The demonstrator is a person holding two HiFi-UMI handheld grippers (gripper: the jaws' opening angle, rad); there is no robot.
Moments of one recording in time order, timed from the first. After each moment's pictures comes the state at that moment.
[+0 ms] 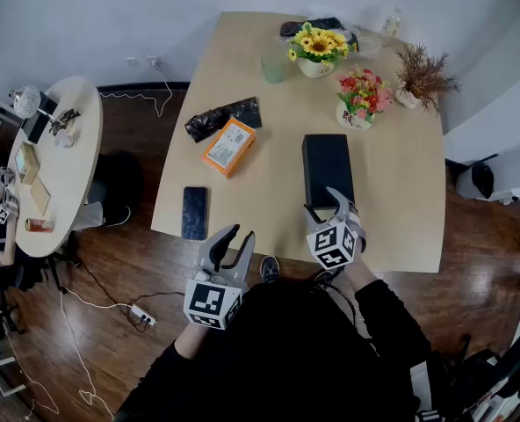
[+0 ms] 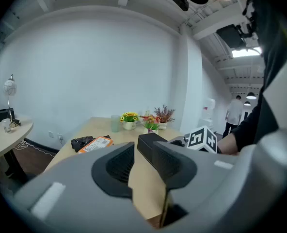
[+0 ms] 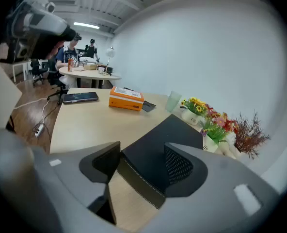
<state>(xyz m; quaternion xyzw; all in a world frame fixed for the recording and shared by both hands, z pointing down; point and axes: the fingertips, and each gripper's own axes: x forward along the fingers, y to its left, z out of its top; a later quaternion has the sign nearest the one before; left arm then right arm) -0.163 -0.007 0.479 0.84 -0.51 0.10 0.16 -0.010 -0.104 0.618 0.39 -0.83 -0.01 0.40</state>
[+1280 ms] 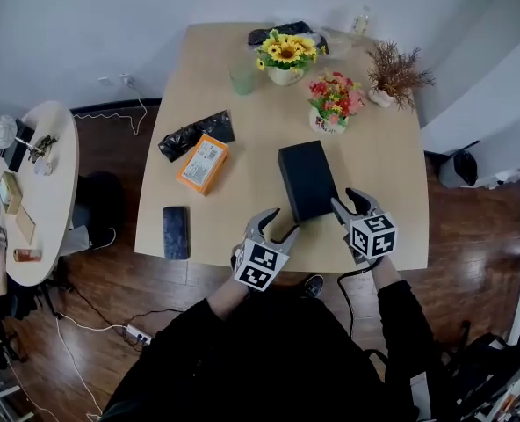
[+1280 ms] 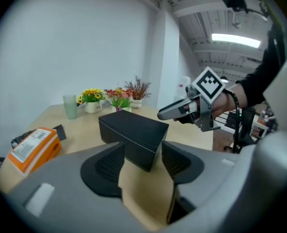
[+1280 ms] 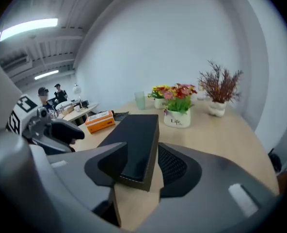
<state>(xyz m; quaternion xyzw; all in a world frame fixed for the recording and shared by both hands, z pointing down) -0.018 -0.076 0.591 0.90 -0.35 0.22 0.14 0.107 -0.137 0.586 0.47 -0.82 0.22 0.23</state>
